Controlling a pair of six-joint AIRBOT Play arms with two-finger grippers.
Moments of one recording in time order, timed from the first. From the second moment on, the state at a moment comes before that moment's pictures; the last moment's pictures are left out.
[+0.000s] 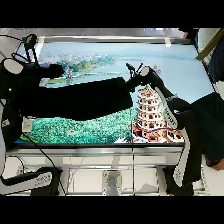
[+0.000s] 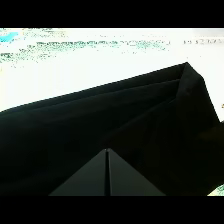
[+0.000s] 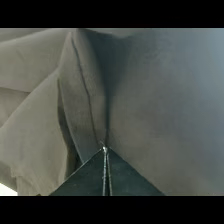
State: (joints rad) left arm 0.04 -1.33 1.37 1.01 -0.90 -1.25; right arm 0.26 -2.12 1.90 -0.86 1.15 1.45
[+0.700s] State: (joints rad) left arm 0.04 -1.33 1.37 1.01 -0.93 -1.22; right arm 0.40 -2.16 2.00 -0.71 1.04 1.45
